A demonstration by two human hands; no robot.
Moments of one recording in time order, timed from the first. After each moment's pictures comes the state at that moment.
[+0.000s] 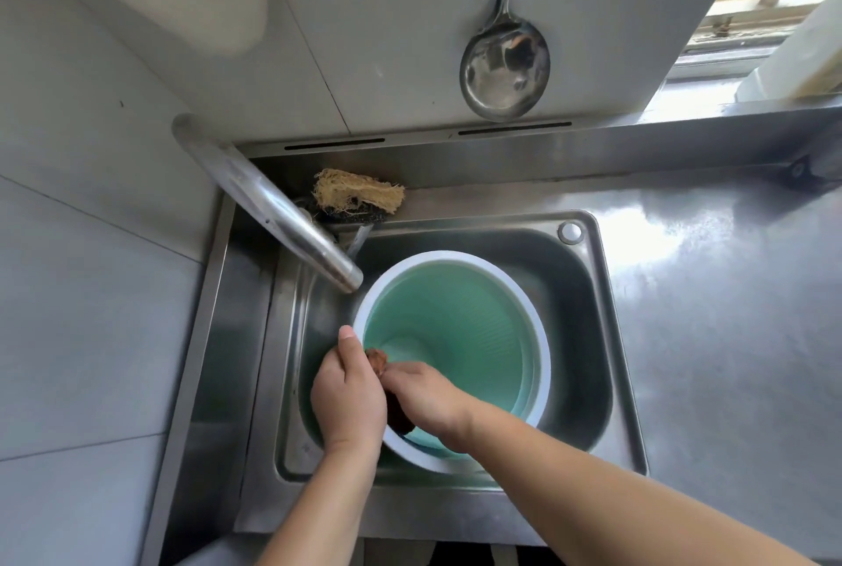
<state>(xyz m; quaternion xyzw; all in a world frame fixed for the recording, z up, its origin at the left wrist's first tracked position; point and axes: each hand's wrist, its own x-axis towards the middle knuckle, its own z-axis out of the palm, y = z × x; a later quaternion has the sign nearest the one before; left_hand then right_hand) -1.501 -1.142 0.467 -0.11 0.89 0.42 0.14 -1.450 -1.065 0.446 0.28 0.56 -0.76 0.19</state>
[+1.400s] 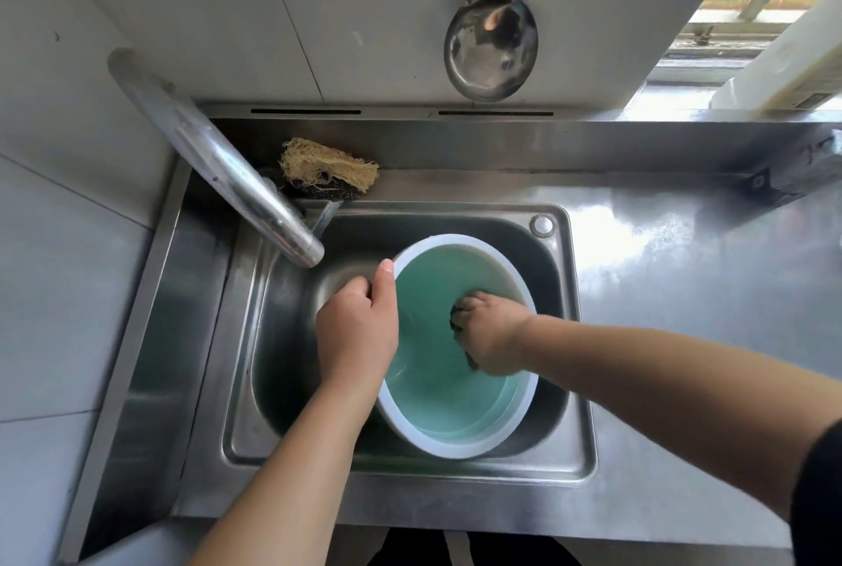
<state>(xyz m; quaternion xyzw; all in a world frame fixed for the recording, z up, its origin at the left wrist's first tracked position) -1.510 -1.085 0.472 0.07 0.92 0.34 0.15 -1.423 -0.928 0.391 -0.14 0.93 0.08 0.33</state>
